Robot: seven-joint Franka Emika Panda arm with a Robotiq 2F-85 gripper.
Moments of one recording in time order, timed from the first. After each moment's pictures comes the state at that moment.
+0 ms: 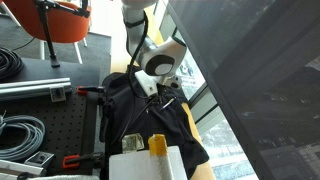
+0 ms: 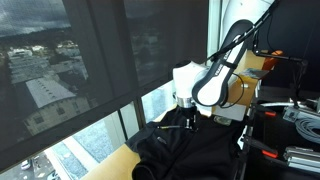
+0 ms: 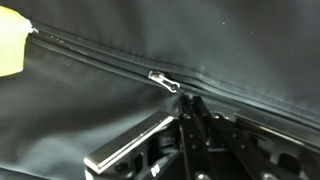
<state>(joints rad) 0.30 0.79 -0.06 -1.91 -0.17 2.64 0.07</state>
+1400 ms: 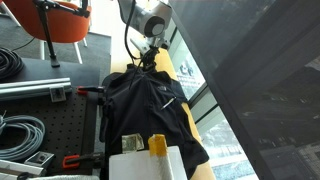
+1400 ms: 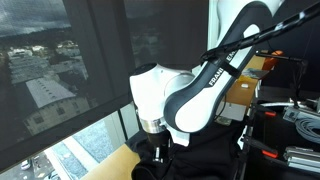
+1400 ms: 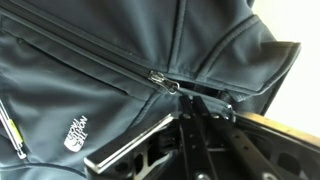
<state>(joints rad) 0.55 0.86 0.02 -1.63 -0.17 2.44 0.24</state>
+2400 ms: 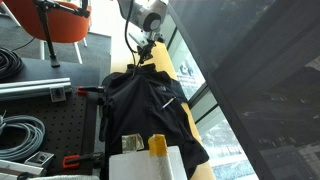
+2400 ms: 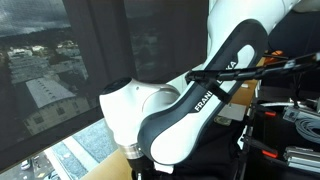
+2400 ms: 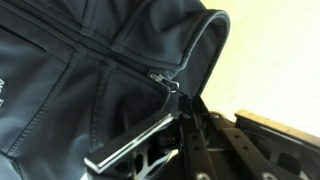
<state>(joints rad) 0.61 1.02 0.07 -1.36 -0.17 2.32 0.24</state>
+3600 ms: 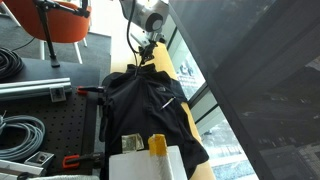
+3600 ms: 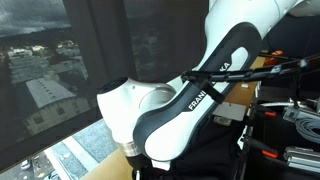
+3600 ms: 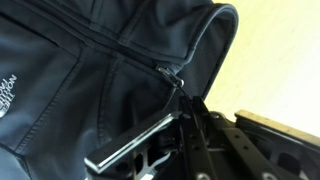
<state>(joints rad) 0.60 1.05 0.07 -1.31 -0.17 2.28 0.24</state>
